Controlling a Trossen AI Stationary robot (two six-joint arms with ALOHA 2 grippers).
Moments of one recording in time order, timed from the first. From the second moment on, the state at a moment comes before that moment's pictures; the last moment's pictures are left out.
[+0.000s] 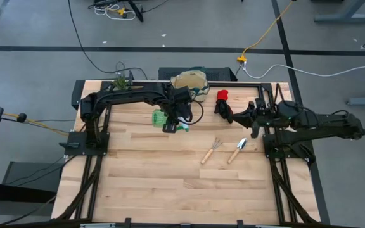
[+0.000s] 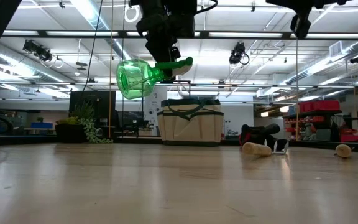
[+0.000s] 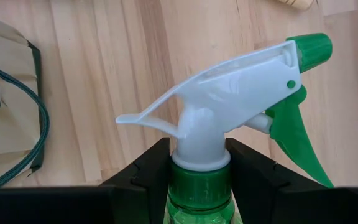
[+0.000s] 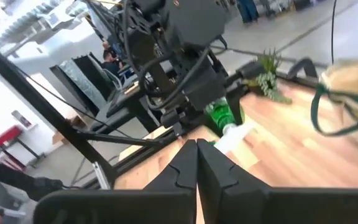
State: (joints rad) left arm 0.22 1.89 1.77 -1.11 0.07 0.38; right arm 0.00 0.61 0.64 -0.11 0.10 0.59
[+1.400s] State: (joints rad) left arm 0.22 1.89 1.77 -1.11 0.07 0.41; right arm -0.14 1.09 0.64 0.12 -0.07 1.04
